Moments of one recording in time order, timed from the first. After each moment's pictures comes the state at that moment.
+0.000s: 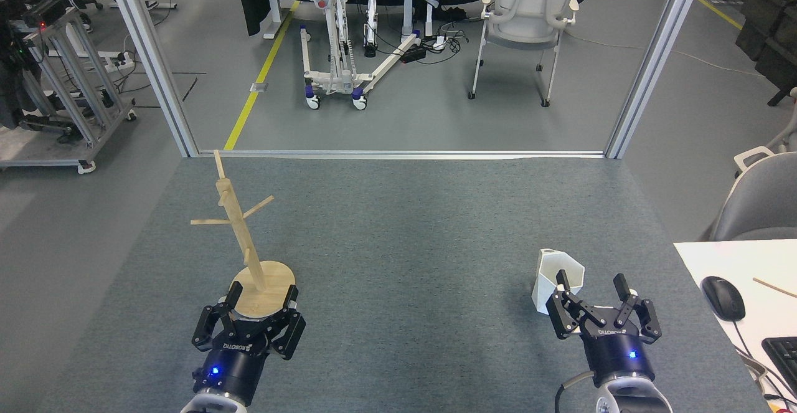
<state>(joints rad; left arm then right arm) -0.02 0.12 -0.13 -1.54 -1.27 -0.04 0.16 -0.06 -0.12 0.00 -1.47 1.27 0.00 -0.08</state>
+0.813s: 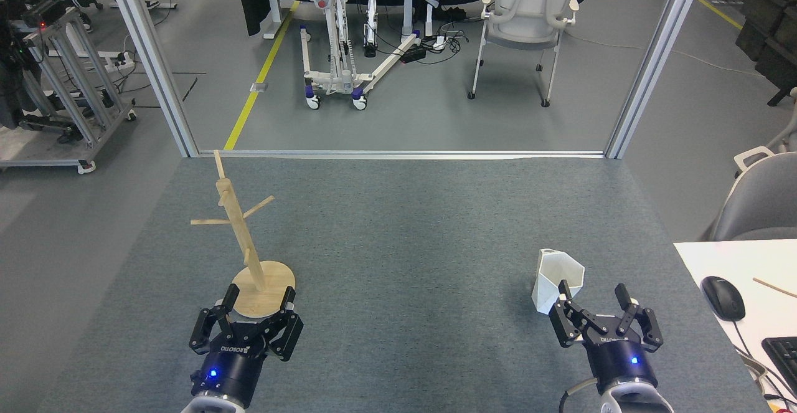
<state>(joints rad) -0.01 0.12 -0.13 -1.55 -1.27 -0.02 0.16 -0.06 -0.15 0.01 -1.41 1.27 0.00 -0.07</state>
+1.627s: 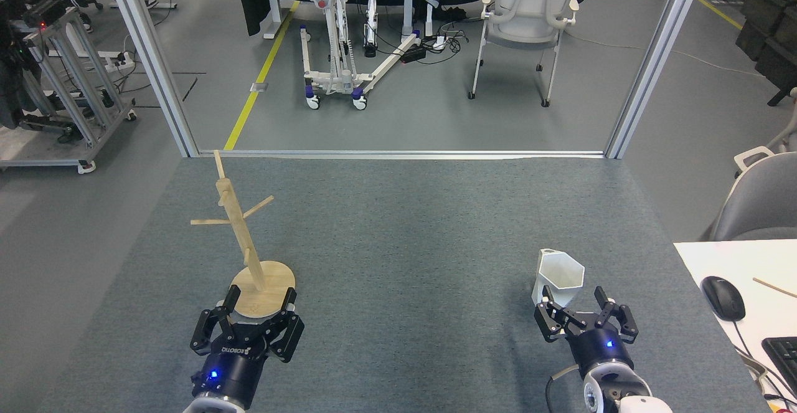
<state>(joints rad) -0.01 0.12 -0.13 -1.55 -1.27 -0.02 0.16 -0.24 -0.16 0.10 -1.07 1.27 -0.01 -0.08</state>
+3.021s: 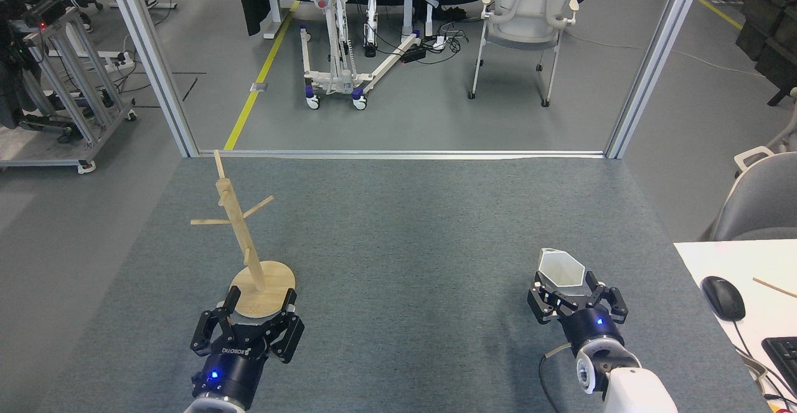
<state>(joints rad) -0.01 0.12 -0.13 -1.54 -1.27 -0.02 0.16 -0.36 -0.15 0.13 -0.93 1.27 -0.02 -0.08</state>
